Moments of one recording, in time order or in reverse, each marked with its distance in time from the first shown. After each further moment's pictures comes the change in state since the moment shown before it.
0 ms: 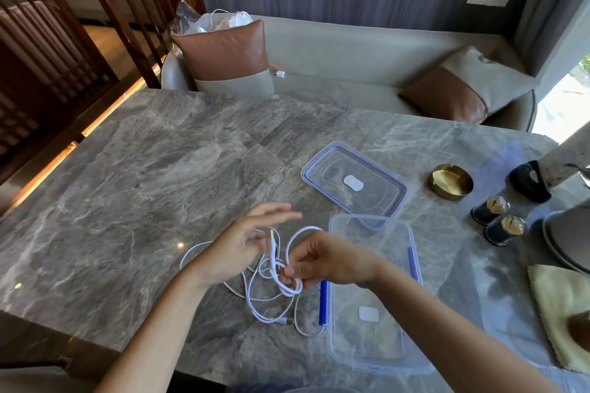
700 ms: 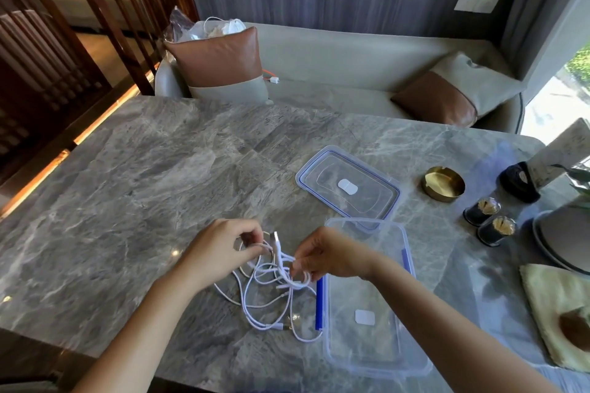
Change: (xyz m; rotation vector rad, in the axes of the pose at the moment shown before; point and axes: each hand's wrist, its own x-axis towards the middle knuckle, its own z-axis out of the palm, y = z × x) left_hand 0.003 -0.023 -0.017 0.517 0.146 -0.014; right_hand 0.000 0.002 -0.018 -0.261 0.135 0.046
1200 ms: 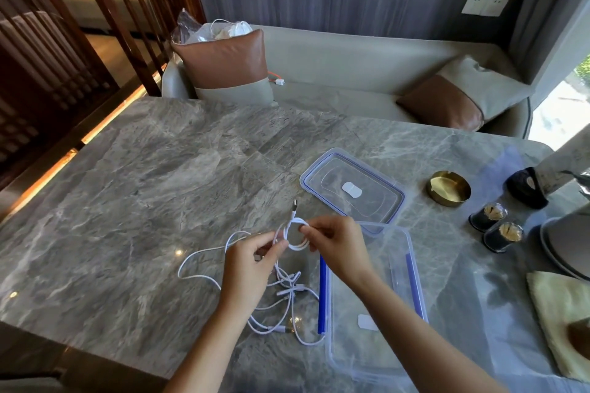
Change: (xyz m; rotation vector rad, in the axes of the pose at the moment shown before) left_hand -0.008 0.026 0.060 -0.475 0.382 -0.185; right_hand 0.010 0.011 0.017 0.078 0.699 -0.091
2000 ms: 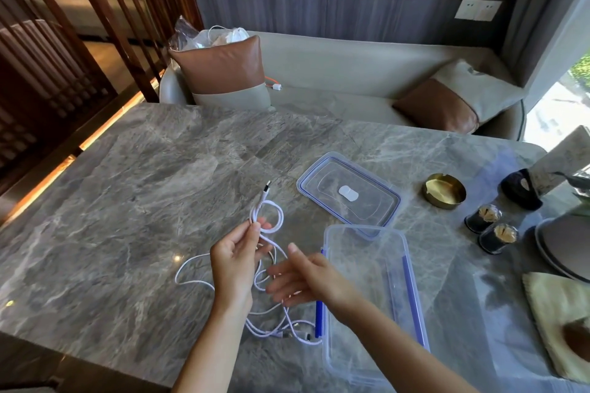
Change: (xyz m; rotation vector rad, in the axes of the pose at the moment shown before) left_hand 0.008 0.015 0.007 -0.625 0.323 -0.227; right_hand -0.030 -0.011 0.018 0.552 -0.442 0.480
